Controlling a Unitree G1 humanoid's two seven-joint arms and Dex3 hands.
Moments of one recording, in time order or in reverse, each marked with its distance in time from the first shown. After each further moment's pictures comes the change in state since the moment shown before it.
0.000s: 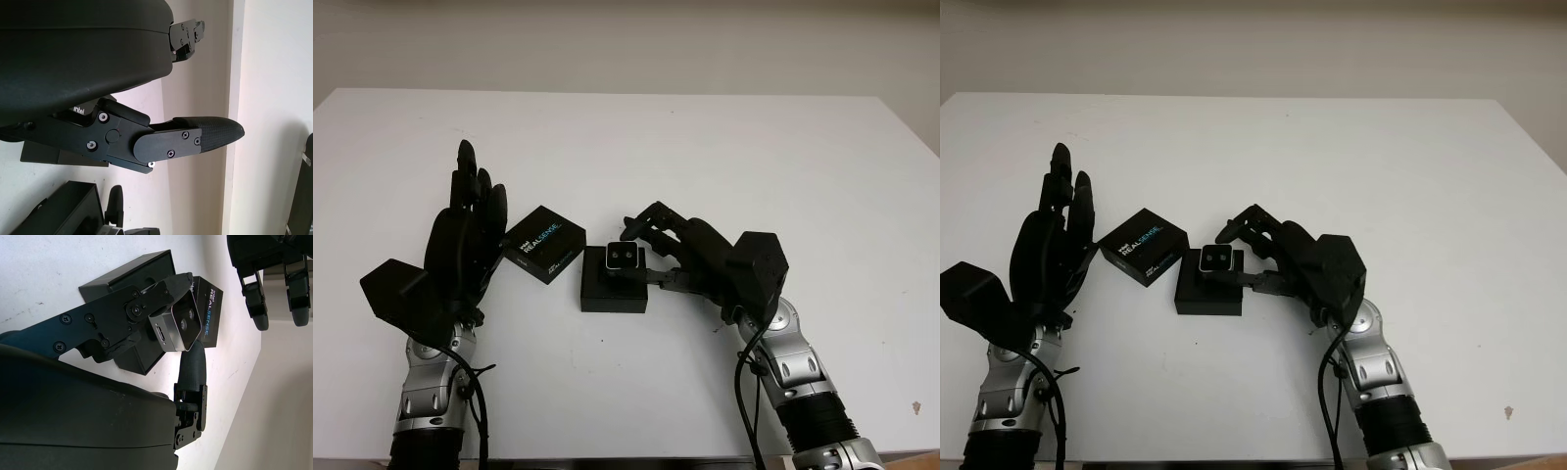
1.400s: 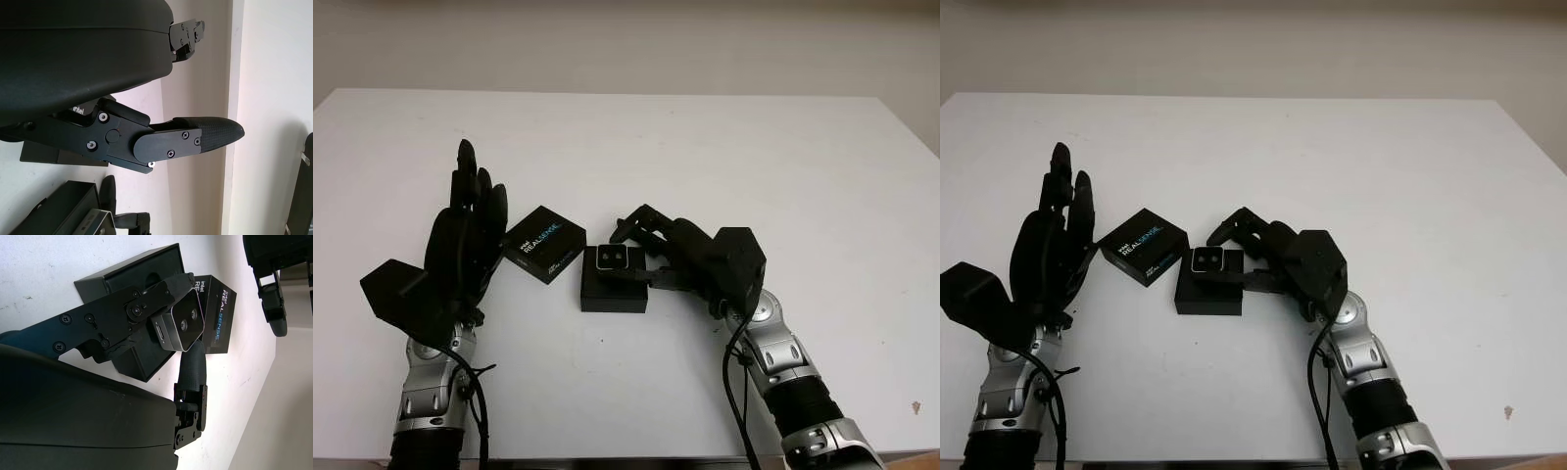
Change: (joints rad) left arm 0.000 -0.001 0.000 0.000 0.003 -0.001 0.002; right arm -0.074 0.010 0.029 0.126 -0.049 -0.020 0.015
